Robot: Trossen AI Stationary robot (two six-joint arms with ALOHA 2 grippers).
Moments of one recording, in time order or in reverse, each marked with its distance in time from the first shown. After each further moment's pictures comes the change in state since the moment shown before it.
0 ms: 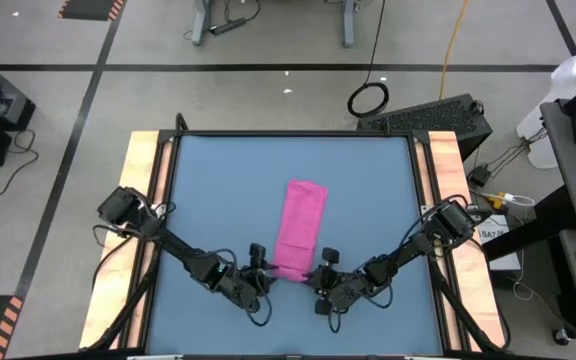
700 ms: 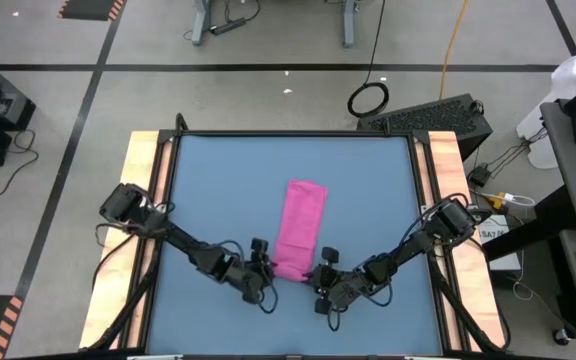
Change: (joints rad) left arm 0.086 0.000 0.000 -0.093 0.171 -0.082; right arm -0.005 -0.032 -0.001 -0.021 -0.033 0.014
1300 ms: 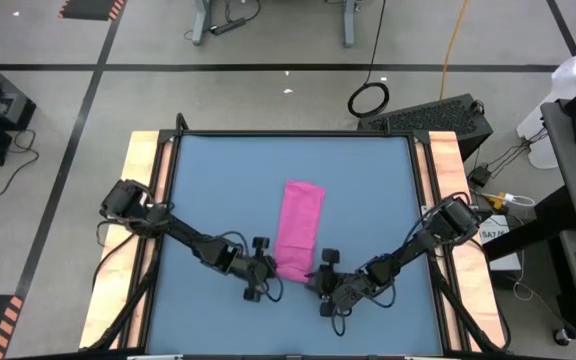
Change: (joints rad) left arm 0.075 -0.005 0.004 -0.039 0.209 -0.133; right arm 0.018 -0.042 -0.004 -0.015 0.011 -0.170
